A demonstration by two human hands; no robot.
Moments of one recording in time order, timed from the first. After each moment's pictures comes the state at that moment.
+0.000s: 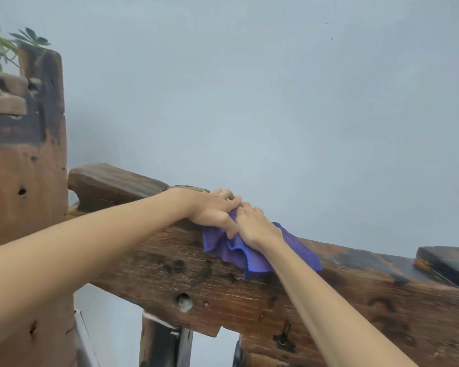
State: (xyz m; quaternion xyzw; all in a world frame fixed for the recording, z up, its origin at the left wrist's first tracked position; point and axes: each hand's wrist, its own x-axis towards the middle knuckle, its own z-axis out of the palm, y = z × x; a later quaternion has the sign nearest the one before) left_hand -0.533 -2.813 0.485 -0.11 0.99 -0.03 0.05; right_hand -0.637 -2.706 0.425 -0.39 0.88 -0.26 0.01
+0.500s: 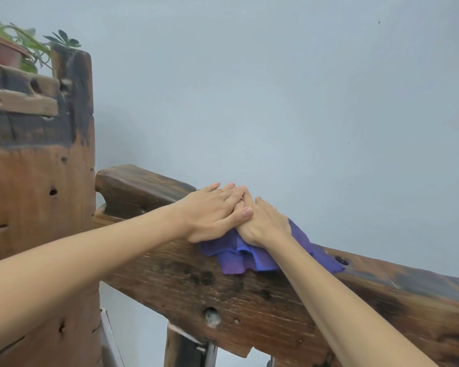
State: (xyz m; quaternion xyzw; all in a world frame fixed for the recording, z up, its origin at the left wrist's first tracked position) left_hand -0.500 -2.869 0.449 -0.08 0.98 -0.09 -0.13; right_hand -0.611 -2.763 0.439 -0.44 0.88 -0.18 -0.06
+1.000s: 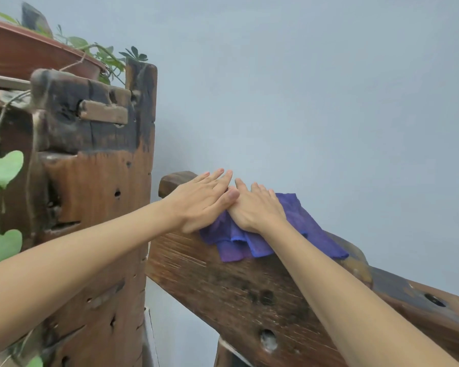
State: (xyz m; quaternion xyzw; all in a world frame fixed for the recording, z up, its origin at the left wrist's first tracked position) left_hand -0.418 -2.968 0.449 -0.19 0.96 -0.04 -0.21; right_hand -0.547 -2.873 0.462 -0.56 0.82 -0.10 -0.08
